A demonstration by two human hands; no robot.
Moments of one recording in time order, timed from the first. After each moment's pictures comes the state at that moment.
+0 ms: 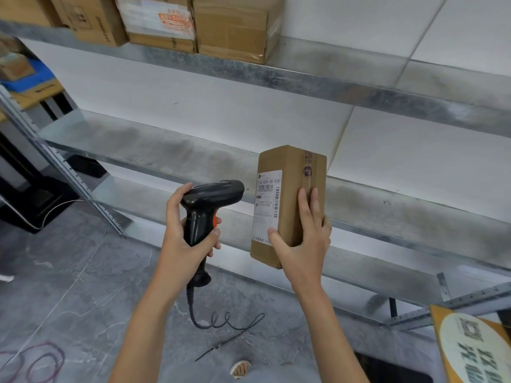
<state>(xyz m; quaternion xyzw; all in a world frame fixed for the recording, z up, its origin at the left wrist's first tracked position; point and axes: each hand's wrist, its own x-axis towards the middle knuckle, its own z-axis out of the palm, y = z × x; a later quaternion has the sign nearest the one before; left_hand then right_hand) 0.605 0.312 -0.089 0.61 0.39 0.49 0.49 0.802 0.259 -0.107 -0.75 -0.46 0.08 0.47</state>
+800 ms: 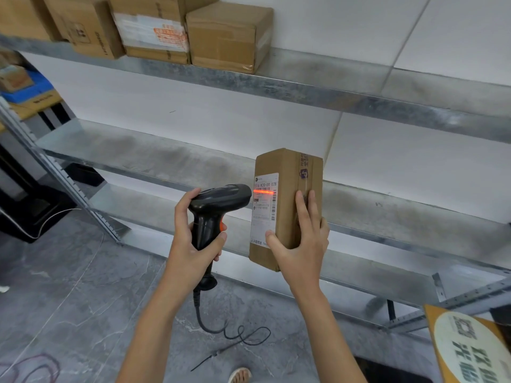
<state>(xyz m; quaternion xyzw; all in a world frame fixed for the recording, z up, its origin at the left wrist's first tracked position) 0.619 0.304 -0.091 0.63 0.37 0.48 0.49 0.806 0.249 -0.100 -0.75 -0.46 0.05 0.48</state>
